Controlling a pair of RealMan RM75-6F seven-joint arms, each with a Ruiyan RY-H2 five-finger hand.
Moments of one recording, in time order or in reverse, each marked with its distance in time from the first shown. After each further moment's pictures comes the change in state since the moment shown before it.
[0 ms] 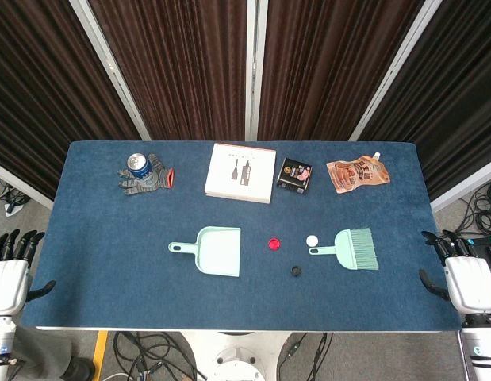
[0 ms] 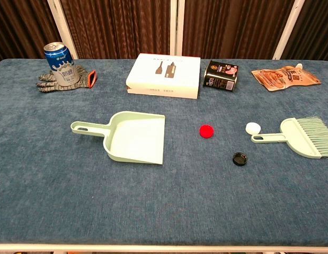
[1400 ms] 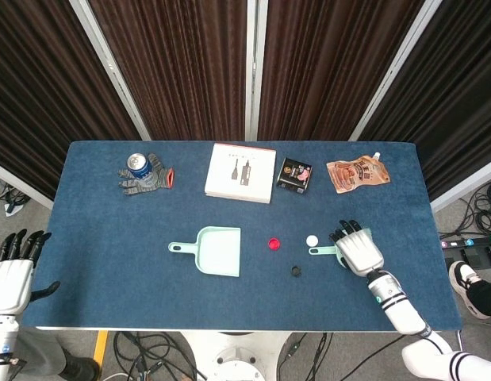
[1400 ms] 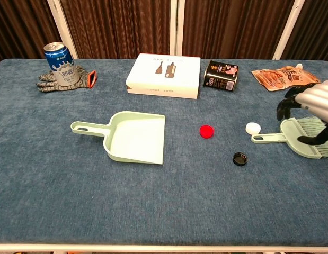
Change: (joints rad) left arm -0.010 0.002 0.011 0.006 0.022 -0.020 -0.028; right arm 0.365 -0.434 0.006 0.406 -0.009 -0.442 -0.317
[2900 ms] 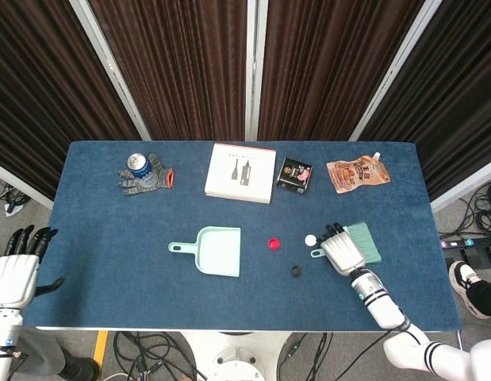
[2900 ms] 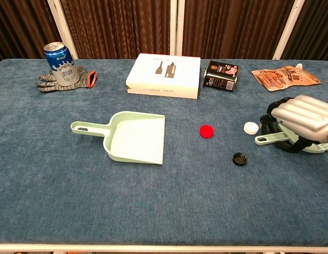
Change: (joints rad) left arm -0.042 -0.003 -0.010 0.042 0.012 -0.047 -0.037; right arm 0.061 -0.116 -0.052 0.127 0.034 -0.002 0.018
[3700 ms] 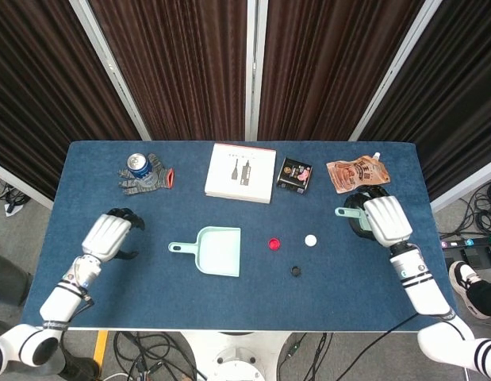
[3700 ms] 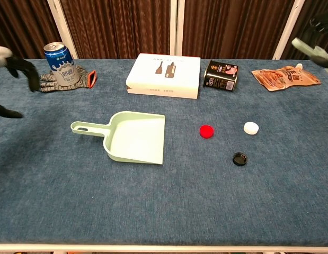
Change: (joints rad) left arm -0.385 -0.147 -0.094 0.019 -0.095 -0.454 0.089; right arm -0.010 0.346 0.156 -0.328 0.061 0.128 0.367
